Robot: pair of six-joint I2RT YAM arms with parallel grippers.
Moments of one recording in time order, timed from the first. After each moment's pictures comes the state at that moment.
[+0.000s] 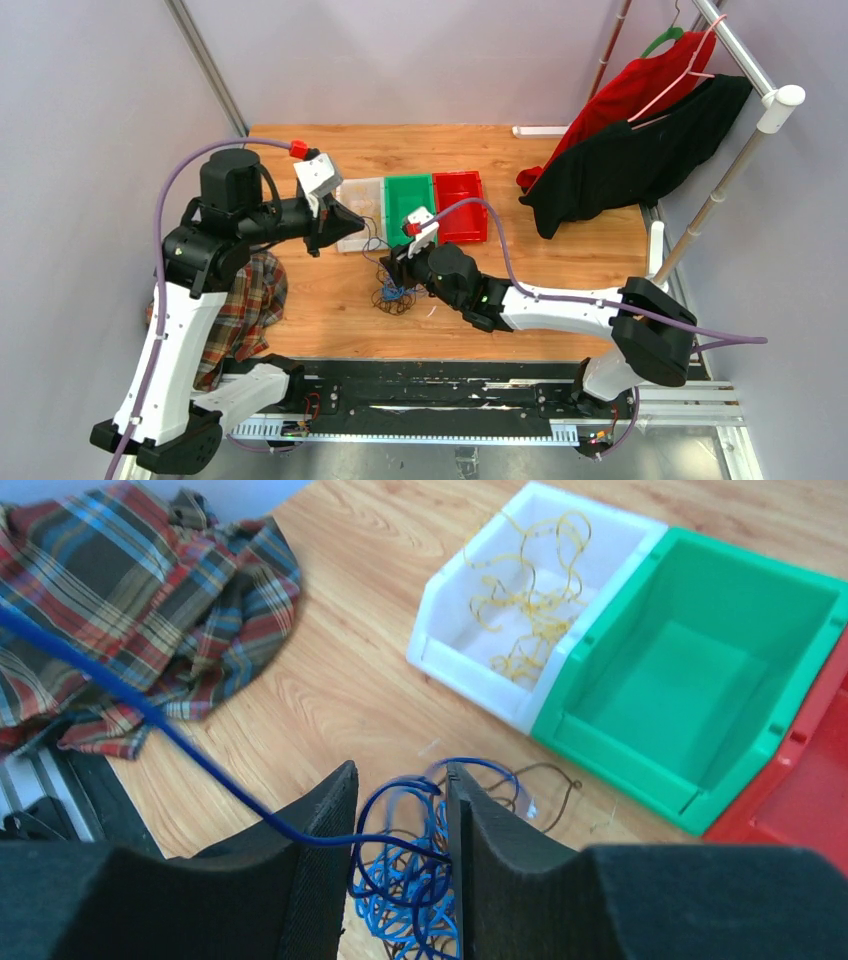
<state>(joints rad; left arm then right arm) -0.32 1.00 1.46 -0.93 0.74 0.31 1.13 1.51 0.88 0.47 0.29 0.20</state>
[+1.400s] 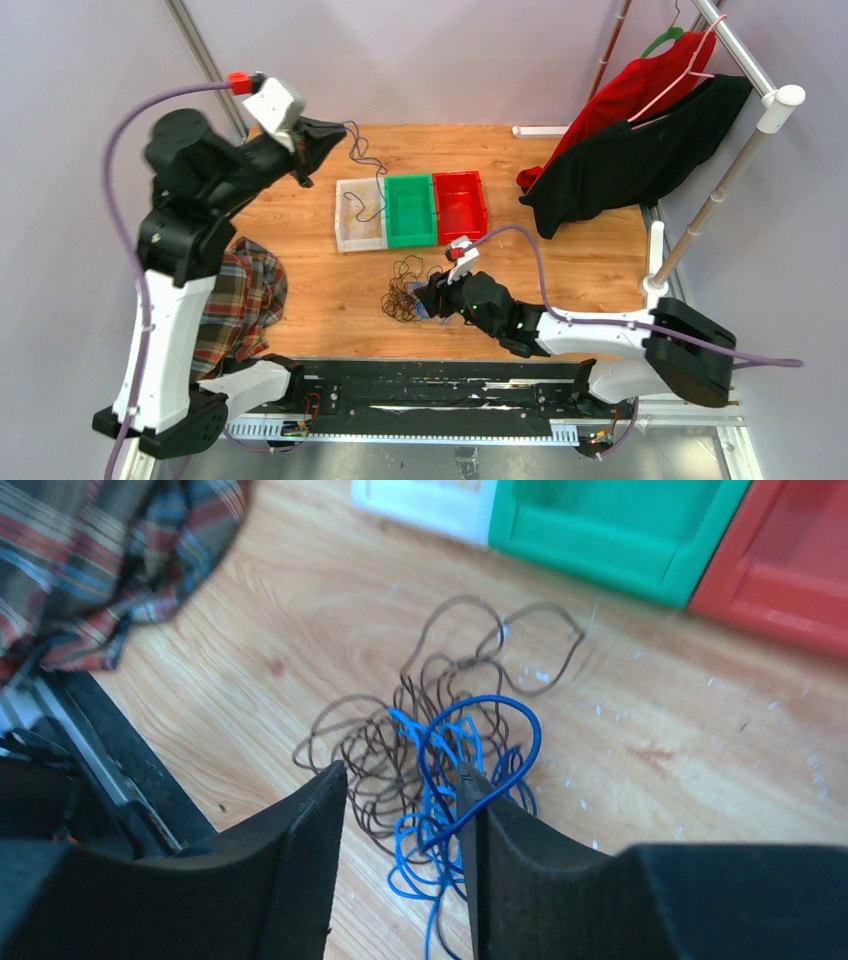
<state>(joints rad) -0.32 1.10 1.81 -0.61 0.47 0.19 1.13 1.35 0.51 0.50 0.30 0.42</state>
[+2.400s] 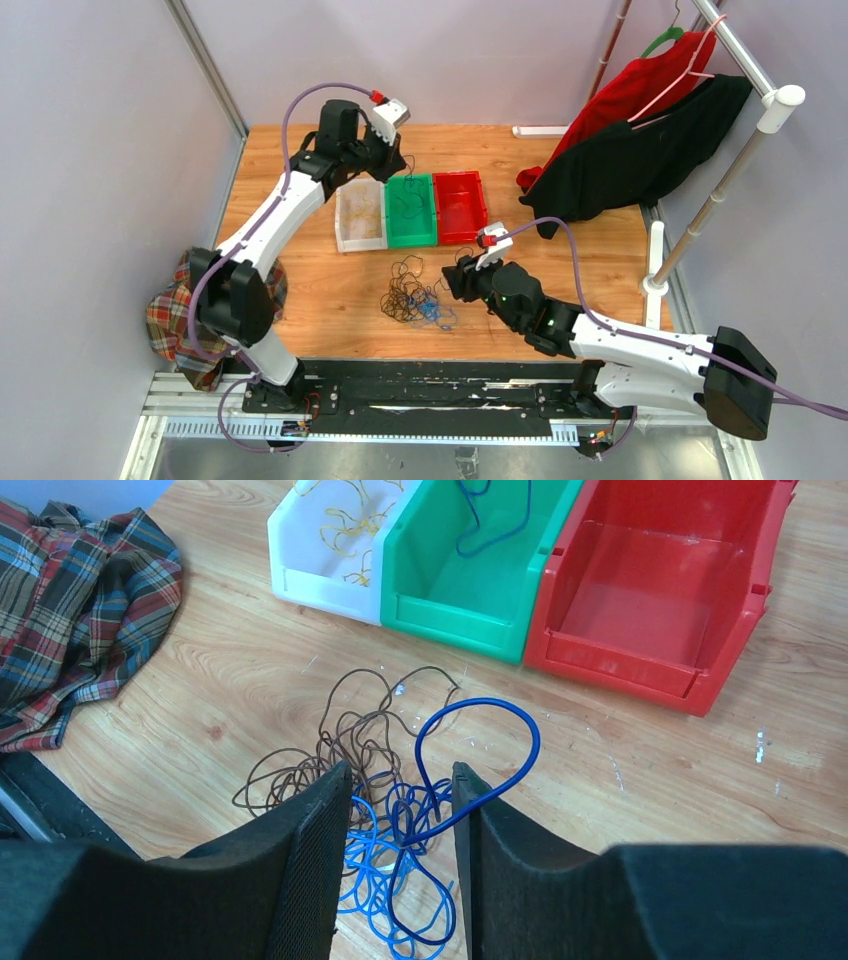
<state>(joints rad) -0.36 1.62 1.52 -0.37 0.44 0.20 1.06 1.04 0.53 0.28 0.43 0.34</state>
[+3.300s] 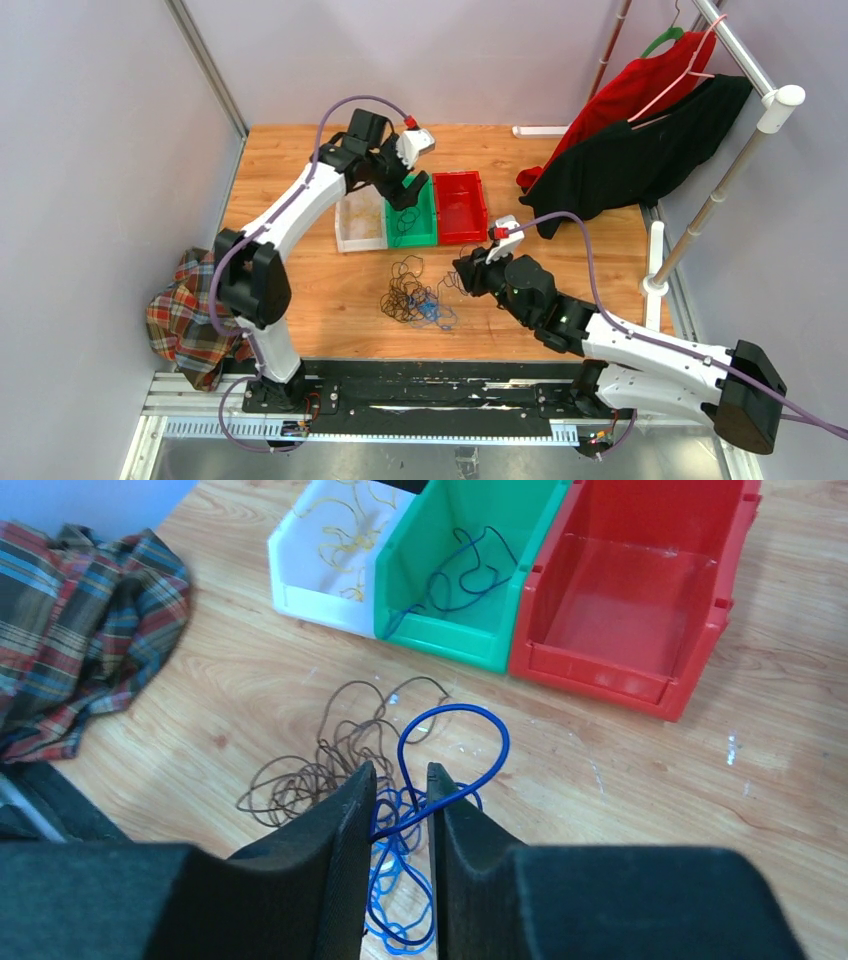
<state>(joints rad) -0.42 1.83 1.63 -0.60 0.34 0.46 1.01 0.96 0.54 0.19 0.39 0.34</state>
